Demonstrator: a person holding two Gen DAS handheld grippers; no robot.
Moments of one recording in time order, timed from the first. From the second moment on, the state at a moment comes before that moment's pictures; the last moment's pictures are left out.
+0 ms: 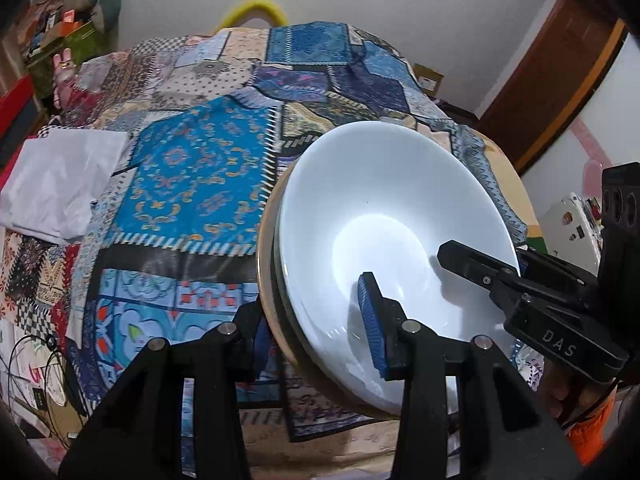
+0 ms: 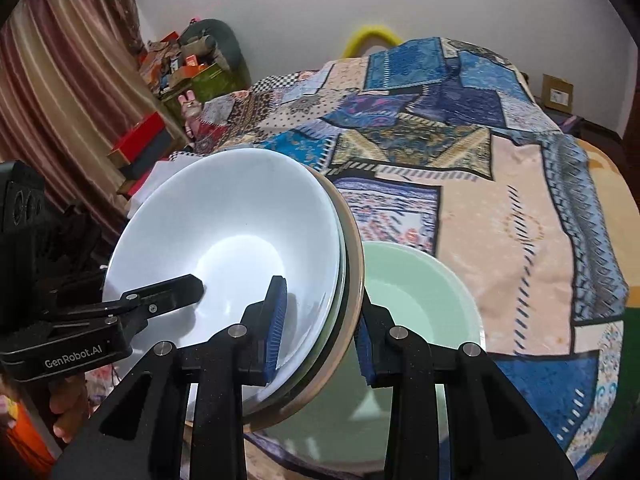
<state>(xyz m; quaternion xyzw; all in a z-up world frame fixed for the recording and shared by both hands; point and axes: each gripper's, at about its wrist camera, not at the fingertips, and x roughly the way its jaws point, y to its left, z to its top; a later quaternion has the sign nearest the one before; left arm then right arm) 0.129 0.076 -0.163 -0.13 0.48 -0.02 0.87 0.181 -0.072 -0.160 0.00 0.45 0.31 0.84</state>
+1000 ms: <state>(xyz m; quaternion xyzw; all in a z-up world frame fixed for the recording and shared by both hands) 0.166 0.032 -0.213 -0.13 0.54 -0.06 0.83 0.197 -0.122 -0.201 0.03 0.50 0.26 0.83</state>
